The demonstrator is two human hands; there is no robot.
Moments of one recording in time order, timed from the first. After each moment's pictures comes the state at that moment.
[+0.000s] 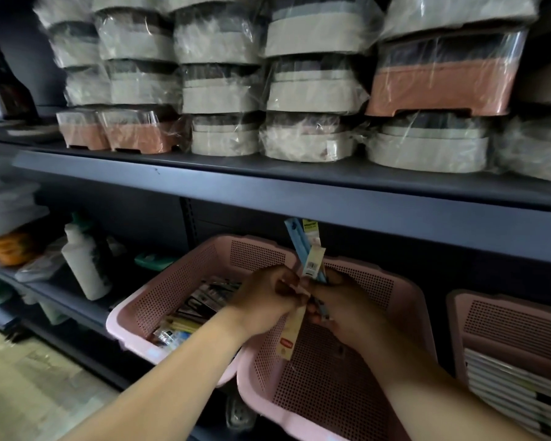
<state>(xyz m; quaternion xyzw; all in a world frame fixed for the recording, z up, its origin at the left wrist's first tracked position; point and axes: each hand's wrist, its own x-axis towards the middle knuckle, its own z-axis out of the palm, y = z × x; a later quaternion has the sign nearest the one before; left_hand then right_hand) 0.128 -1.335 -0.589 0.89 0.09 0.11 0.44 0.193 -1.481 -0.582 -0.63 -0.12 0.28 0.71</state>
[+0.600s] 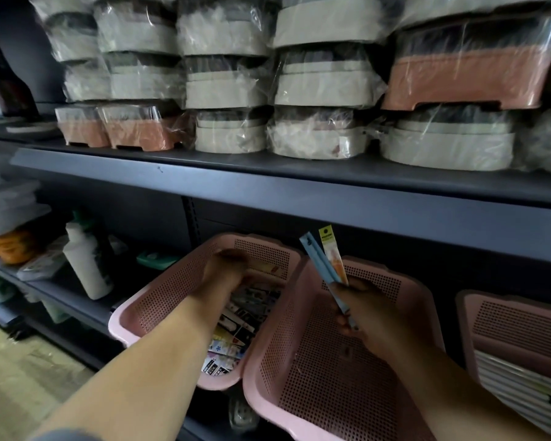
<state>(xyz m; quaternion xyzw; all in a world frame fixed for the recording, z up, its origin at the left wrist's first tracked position) 0.177 -1.246 -0.609 0.76 0.38 0.13 0.51 0.211 -1.503 -0.603 -0.73 -0.11 0.22 0.64</state>
